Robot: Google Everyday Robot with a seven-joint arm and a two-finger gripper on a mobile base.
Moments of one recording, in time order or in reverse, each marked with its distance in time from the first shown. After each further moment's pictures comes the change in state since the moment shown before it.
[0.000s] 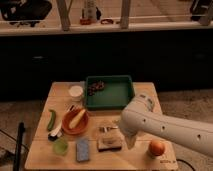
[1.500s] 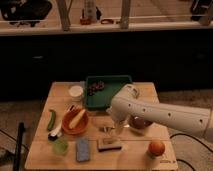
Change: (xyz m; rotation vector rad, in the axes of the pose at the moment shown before) arm 0.015 -0.088 0.071 0.012 -0.034 0.108
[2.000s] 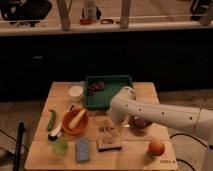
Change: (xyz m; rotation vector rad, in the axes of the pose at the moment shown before) arm 0.008 0.000 0.040 -0.036 -0.008 0.021
